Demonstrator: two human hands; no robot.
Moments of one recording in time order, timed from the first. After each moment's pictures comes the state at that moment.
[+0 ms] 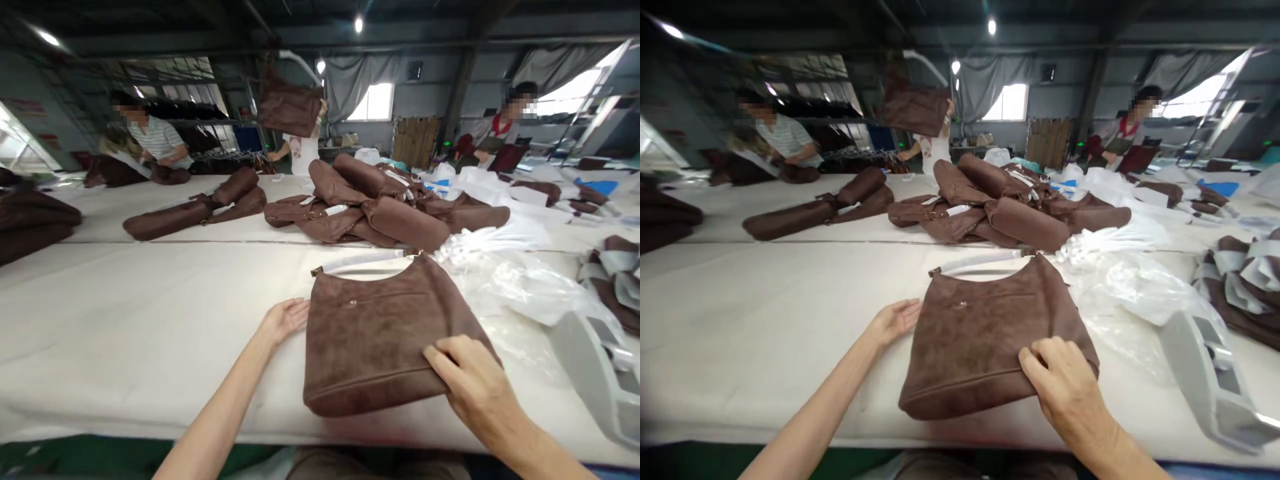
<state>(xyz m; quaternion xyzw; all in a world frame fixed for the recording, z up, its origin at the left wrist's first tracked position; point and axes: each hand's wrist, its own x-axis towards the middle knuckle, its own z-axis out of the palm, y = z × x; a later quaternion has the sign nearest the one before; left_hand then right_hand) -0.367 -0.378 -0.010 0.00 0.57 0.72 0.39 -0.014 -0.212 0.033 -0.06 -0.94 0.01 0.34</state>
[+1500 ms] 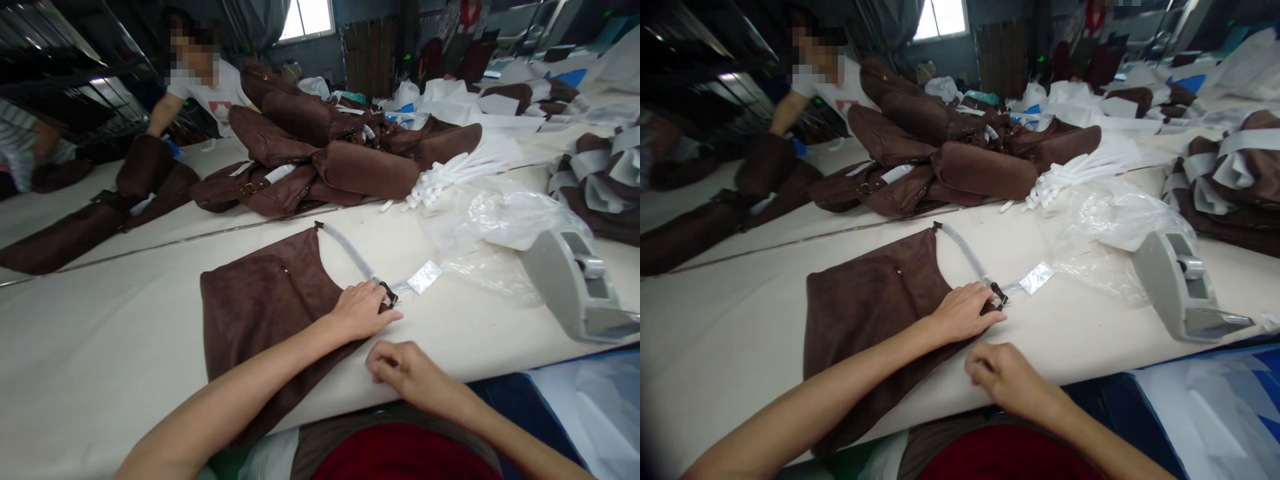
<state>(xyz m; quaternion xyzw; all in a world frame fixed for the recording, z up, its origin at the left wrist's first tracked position) -0.224 -0.238 0.000 0.69 0.69 0.03 0.22 -0.053 -0.241 -0.040 -0.23 -0.74 0.63 0.05</state>
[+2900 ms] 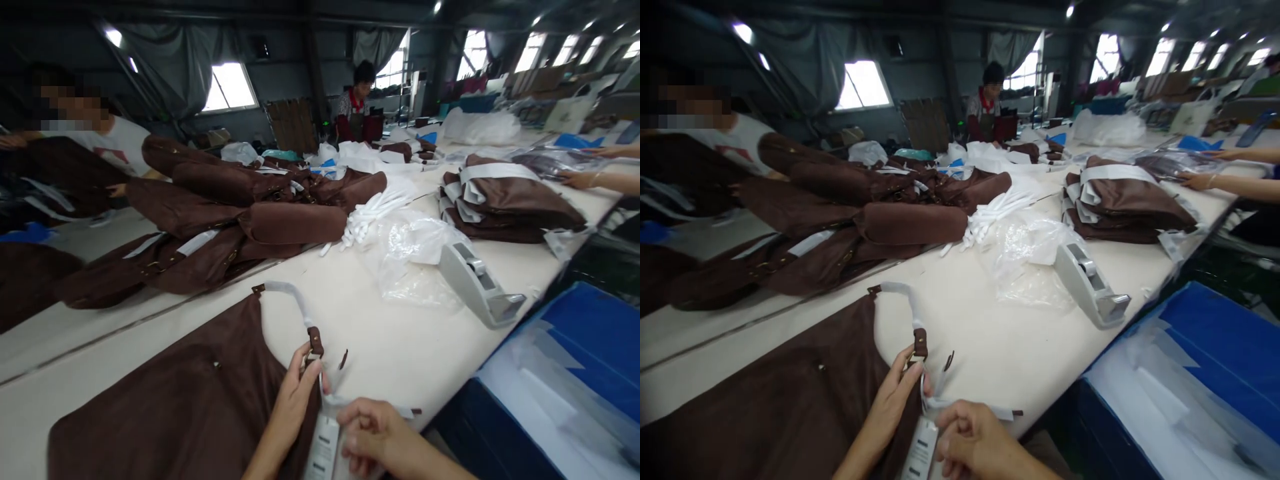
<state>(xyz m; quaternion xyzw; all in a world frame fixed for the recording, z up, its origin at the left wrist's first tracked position) -0.242 -0.266 -0.046 0.41 0.66 0.44 0.44 -0.054 -0.260 -0.088 -0.32 -0.43 0.83 0.17</state>
